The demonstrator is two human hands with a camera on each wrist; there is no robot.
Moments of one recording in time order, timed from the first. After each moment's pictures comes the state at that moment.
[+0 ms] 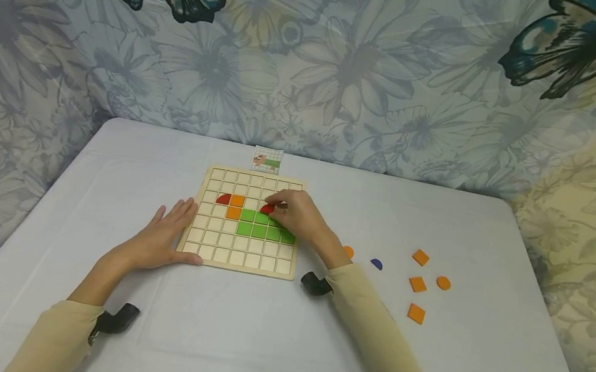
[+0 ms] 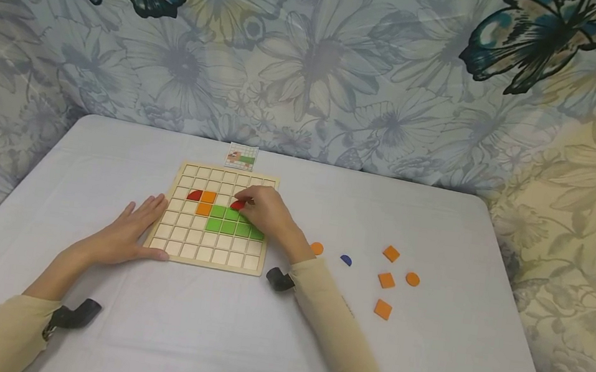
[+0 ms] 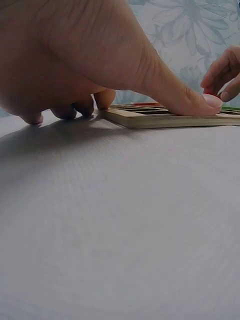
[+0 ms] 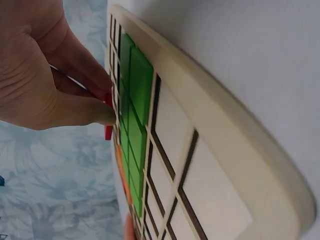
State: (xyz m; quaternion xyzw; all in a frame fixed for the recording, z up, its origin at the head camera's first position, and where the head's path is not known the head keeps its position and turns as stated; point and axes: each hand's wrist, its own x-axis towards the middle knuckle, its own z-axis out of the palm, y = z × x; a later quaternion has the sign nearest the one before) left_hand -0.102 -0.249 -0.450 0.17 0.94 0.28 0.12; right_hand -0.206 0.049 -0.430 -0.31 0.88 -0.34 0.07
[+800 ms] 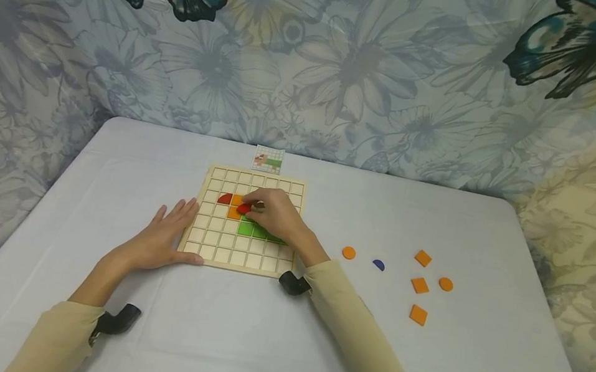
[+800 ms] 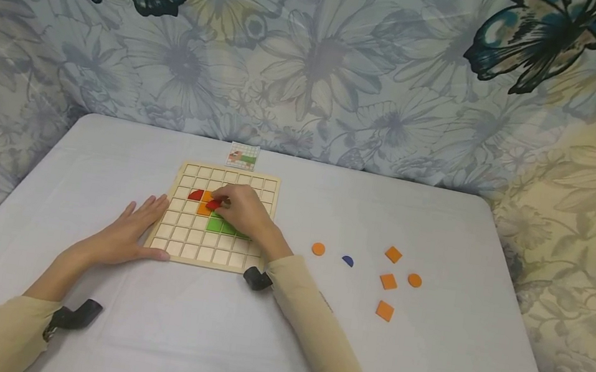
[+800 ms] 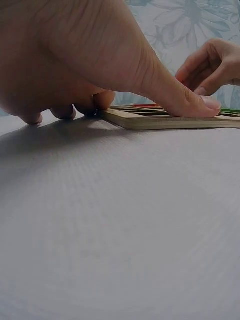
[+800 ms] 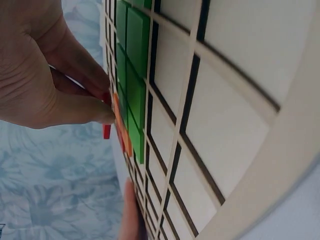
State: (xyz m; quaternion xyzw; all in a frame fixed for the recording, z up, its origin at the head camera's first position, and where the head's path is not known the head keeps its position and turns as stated) left_hand -0.103 -0.250 -0.453 0.16 0.94 0.28 0.13; right_hand -0.199 0.006 -0.433 -0.35 0.86 -0.37 0.08
